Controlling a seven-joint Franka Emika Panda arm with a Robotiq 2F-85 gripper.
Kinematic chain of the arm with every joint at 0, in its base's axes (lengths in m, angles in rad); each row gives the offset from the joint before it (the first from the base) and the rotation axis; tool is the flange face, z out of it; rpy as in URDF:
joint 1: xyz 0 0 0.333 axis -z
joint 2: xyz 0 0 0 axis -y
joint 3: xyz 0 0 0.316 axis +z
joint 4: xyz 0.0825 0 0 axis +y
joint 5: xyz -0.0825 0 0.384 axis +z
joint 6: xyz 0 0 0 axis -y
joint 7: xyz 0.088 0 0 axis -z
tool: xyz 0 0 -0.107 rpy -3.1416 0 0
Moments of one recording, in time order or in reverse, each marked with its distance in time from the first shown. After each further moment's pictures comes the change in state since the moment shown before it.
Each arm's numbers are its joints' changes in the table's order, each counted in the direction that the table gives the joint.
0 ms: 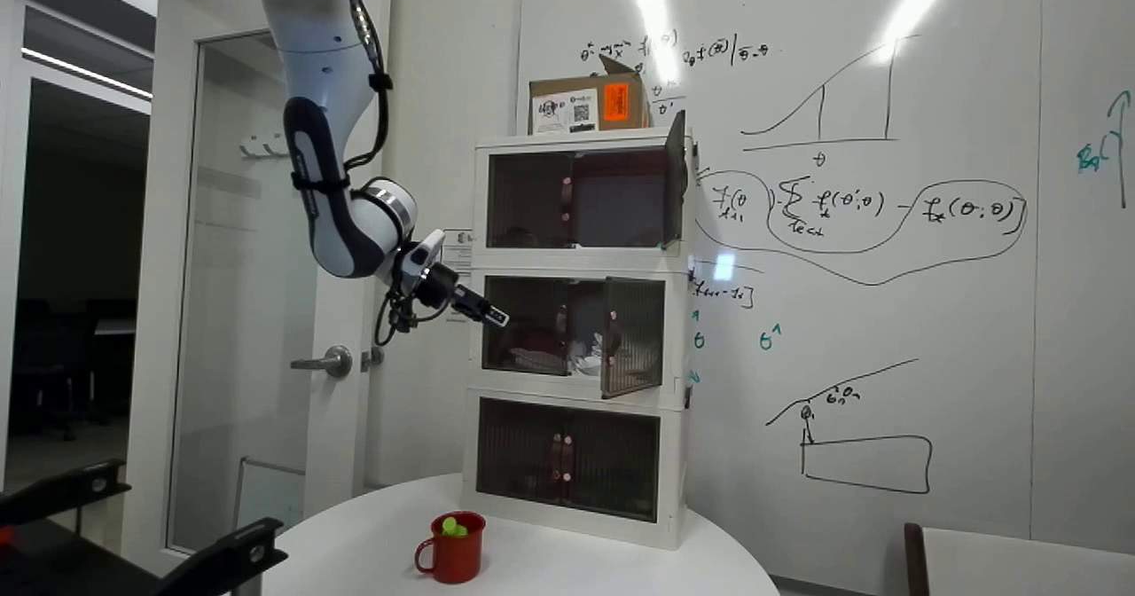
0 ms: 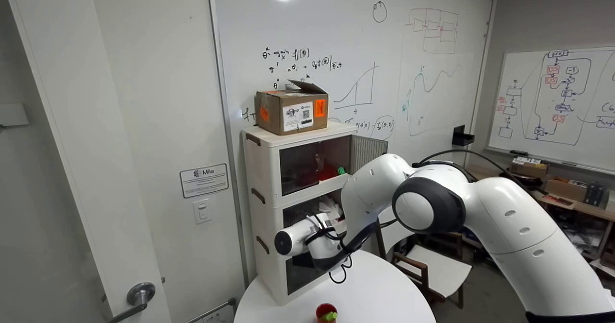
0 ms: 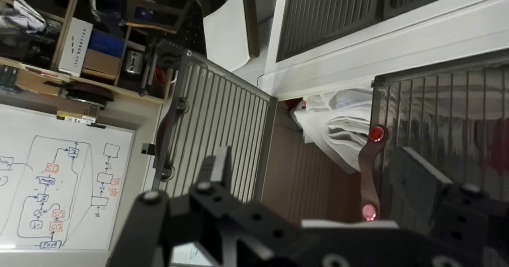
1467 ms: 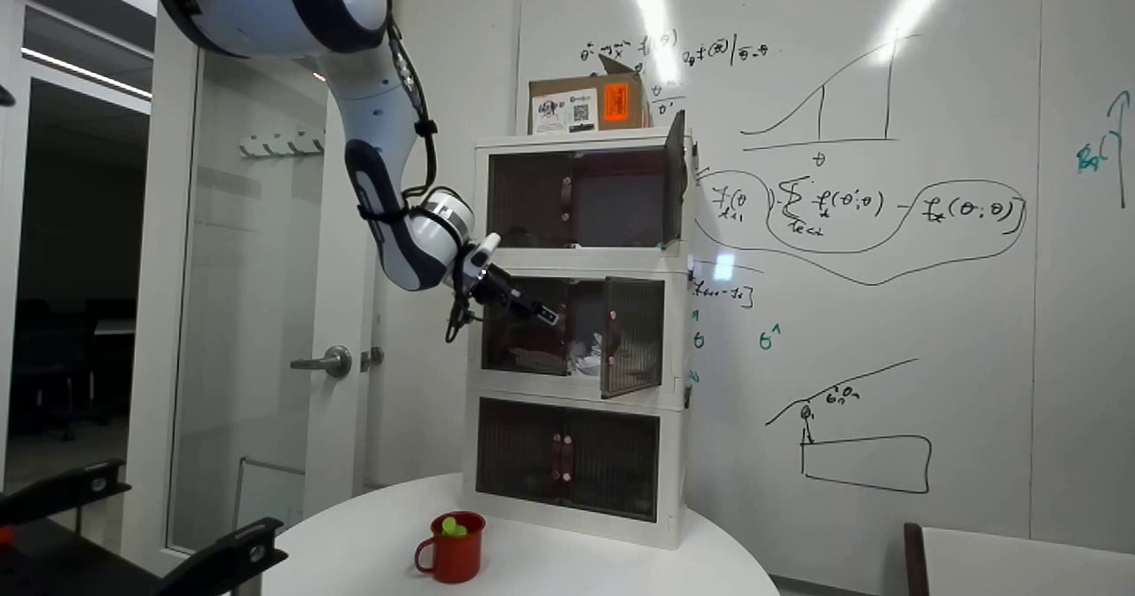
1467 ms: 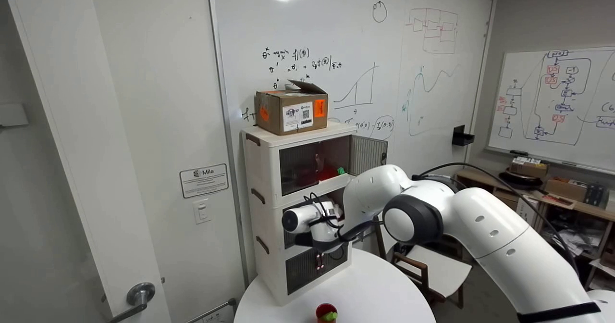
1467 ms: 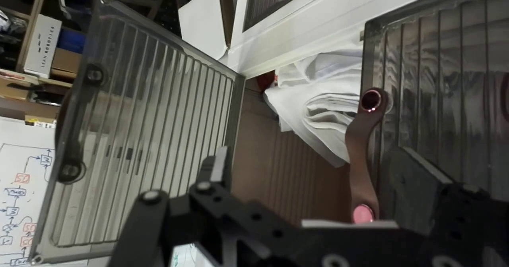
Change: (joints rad) arm 0.083 -0.198 -0.038 -0.351 0.034 0.124 -0.177
